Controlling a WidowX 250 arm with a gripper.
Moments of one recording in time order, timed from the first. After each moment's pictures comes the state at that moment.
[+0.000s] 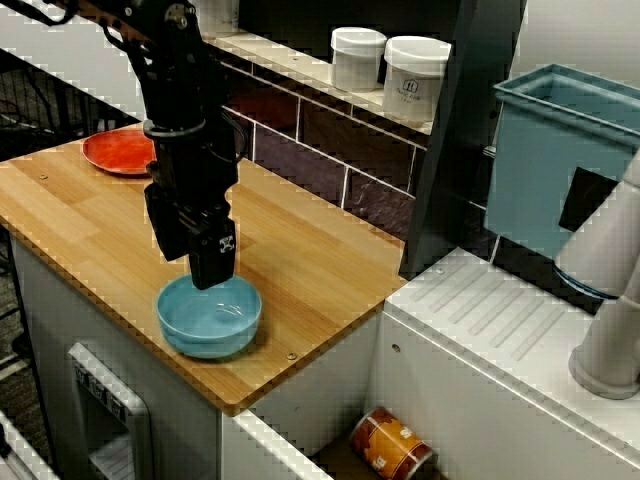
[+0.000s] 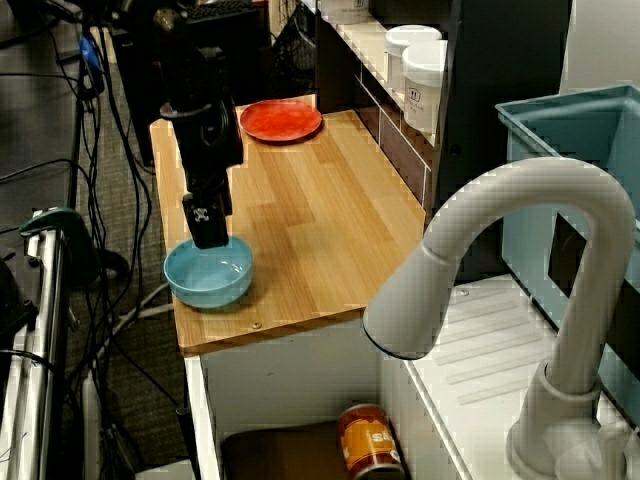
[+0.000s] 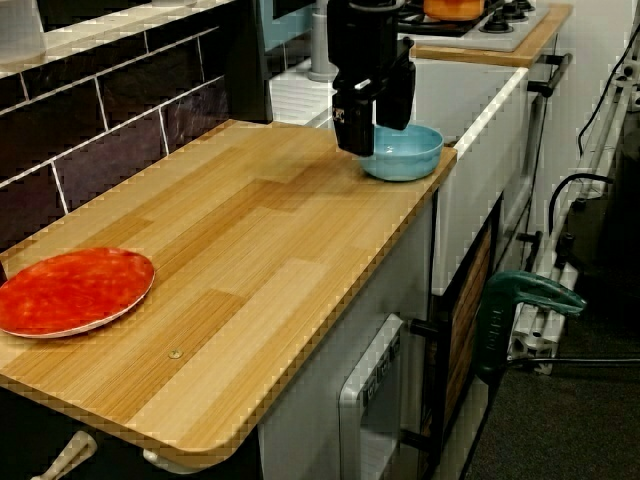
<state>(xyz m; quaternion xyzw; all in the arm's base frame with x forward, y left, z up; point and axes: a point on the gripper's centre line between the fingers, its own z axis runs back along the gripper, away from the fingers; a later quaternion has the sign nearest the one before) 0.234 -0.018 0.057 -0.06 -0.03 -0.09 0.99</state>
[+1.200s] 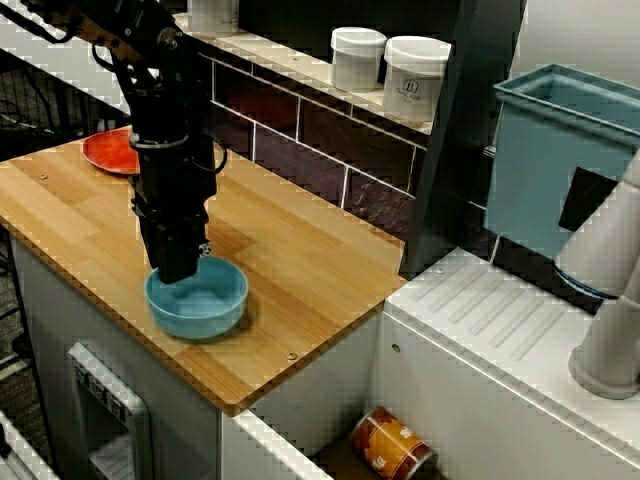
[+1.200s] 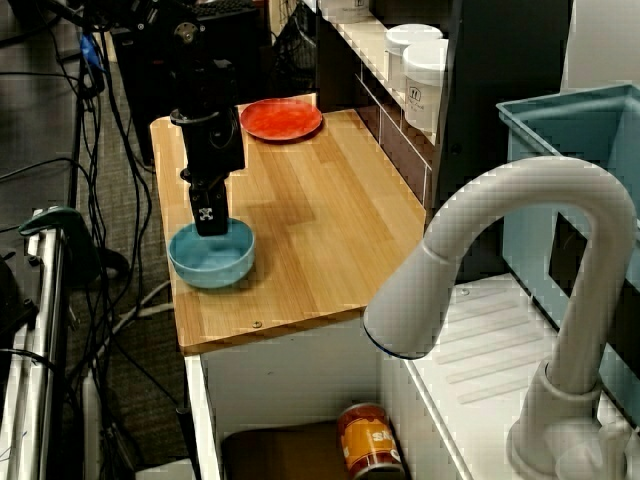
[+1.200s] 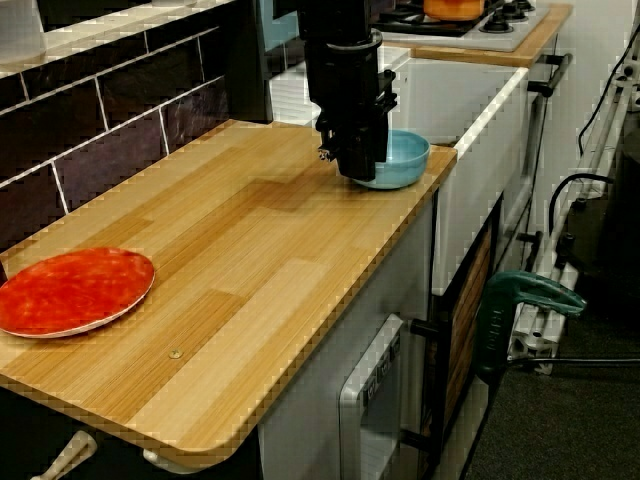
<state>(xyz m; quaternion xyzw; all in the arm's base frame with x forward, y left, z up) 0.233 0.010 0.039 -0.07 0.00 -0.06 1.00</state>
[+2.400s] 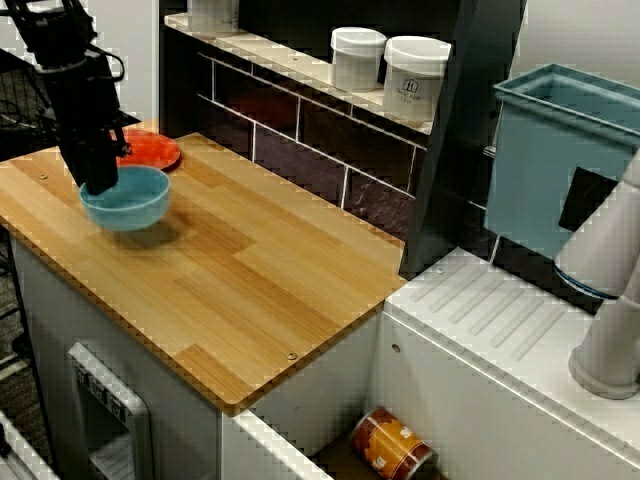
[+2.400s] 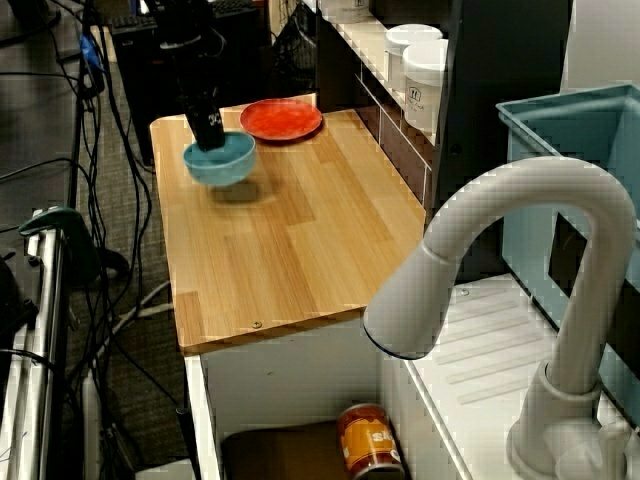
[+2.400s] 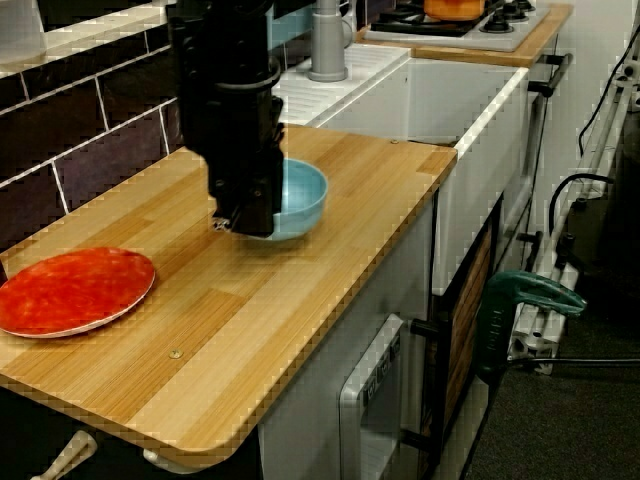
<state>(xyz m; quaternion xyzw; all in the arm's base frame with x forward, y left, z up) 0.249 0.143 0.057 -0.09 -0.06 0.10 0.99</state>
